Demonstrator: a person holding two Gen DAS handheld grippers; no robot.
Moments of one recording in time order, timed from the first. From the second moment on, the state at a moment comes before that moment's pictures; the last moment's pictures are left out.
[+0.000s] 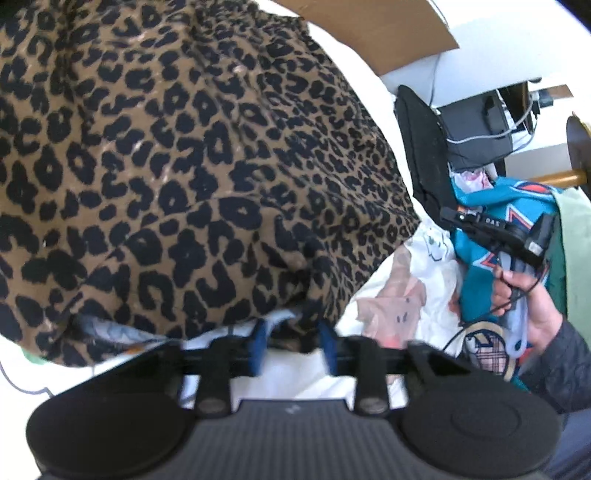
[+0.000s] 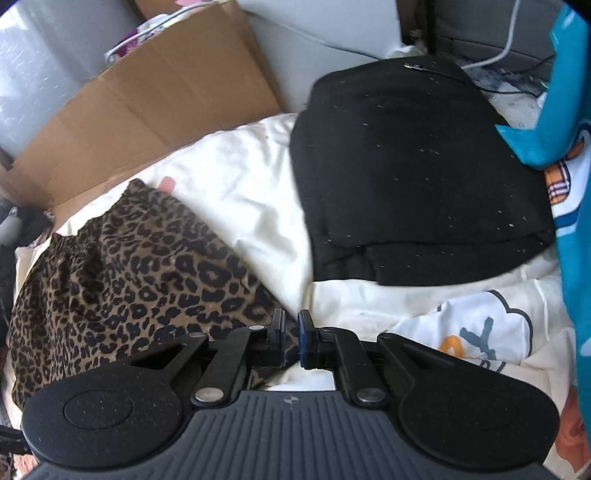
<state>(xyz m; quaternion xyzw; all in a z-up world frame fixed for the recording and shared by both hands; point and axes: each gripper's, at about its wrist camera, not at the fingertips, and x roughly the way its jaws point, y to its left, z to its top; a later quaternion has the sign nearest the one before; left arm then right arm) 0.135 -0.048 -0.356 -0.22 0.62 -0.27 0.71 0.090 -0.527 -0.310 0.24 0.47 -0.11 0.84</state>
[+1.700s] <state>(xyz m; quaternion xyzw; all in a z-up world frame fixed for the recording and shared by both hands) 0.120 -0.078 -0.389 -0.27 0.67 -0.28 0.63 0.113 -0.511 -0.312 0.19 0.49 -0.06 0.85</state>
